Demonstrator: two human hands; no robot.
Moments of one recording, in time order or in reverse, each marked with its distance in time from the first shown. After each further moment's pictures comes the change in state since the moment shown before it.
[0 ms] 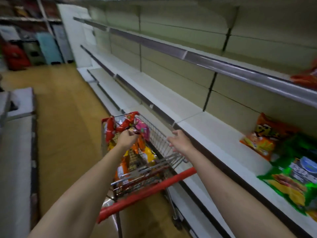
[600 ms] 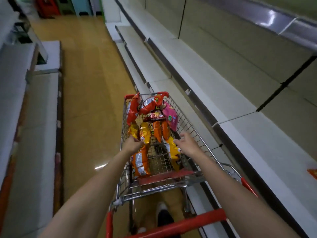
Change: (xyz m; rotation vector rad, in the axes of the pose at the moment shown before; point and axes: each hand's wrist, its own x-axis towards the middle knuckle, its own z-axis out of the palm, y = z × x) left_hand 0.116 -0.118 -0.009 -0.091 -0.095 -0.378; right_hand 0.162 0.008 0.116 -0.241 -0.278 0.116
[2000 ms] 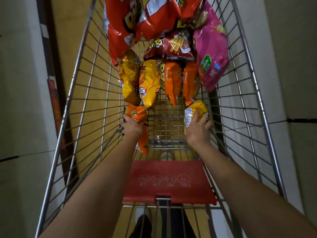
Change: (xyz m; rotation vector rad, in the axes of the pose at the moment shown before) left_hand 0.251 -0.147 0.163 0.037 0.254 -0.746; right_hand 0.288 0.174 0.128 -0.760 -0.236 0.107
